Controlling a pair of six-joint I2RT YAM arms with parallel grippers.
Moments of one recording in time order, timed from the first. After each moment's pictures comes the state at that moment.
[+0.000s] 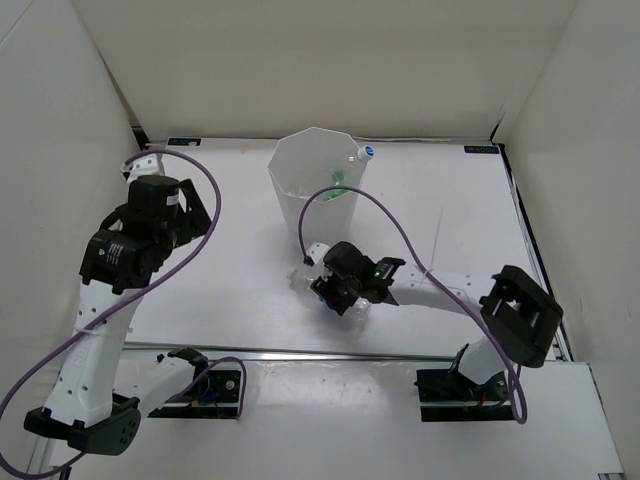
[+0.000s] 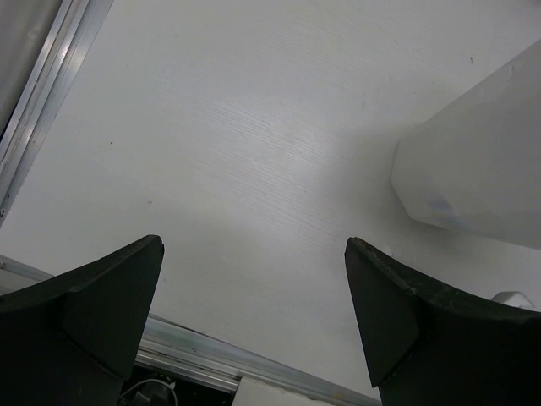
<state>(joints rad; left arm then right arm) -0.30 1.01 1.47 -1.16 -0.43 -0.50 1.00 1.54 0.89 -0.29 0.02 -0.02</state>
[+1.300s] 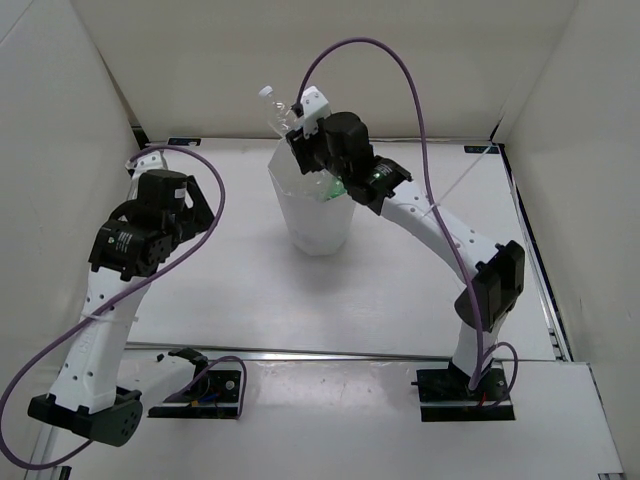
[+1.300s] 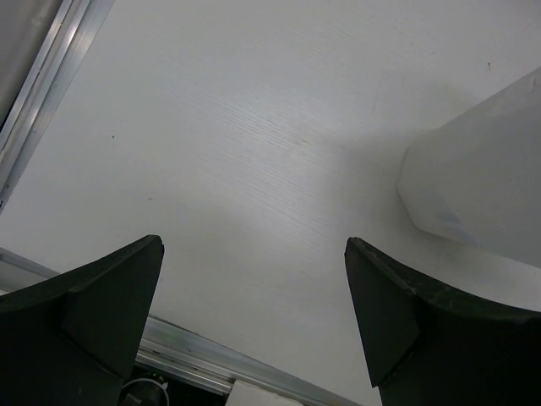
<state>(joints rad) -0.30 1.06 1.47 -1.15 -0.46 -0.55 0.81 1.79 1.84 -0.26 0.17 -0.16</state>
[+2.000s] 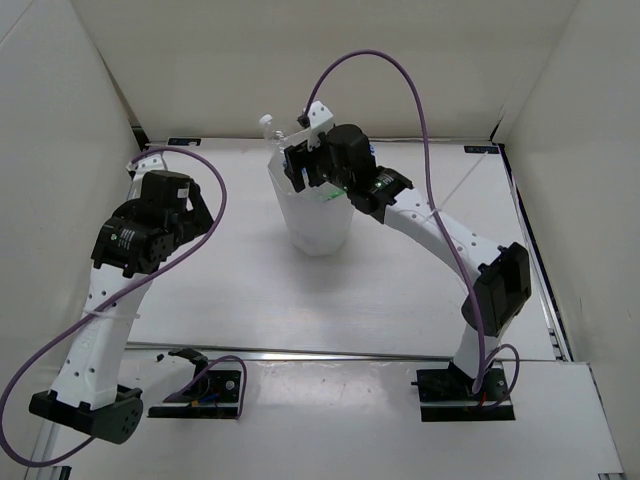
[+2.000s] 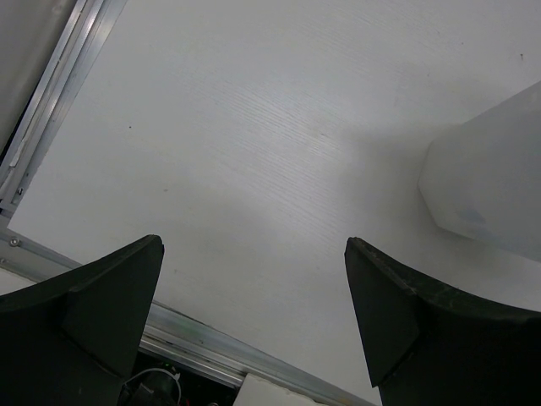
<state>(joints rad) -0.30 1.07 1.47 -1.19 -0.49 -0.55 0.79 1.76 1.71 -0.21 0.04 0.01</state>
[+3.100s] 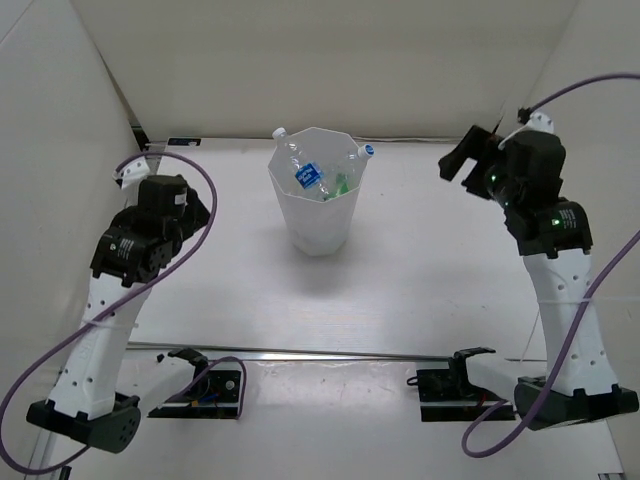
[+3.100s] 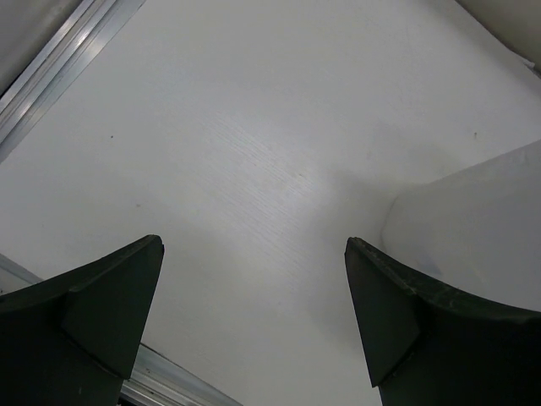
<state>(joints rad) -0.30 1.04 1.44 -1.11 -0.55 -0.68 0.20 1.13 1.59 -0.79 0.08 0.45</state>
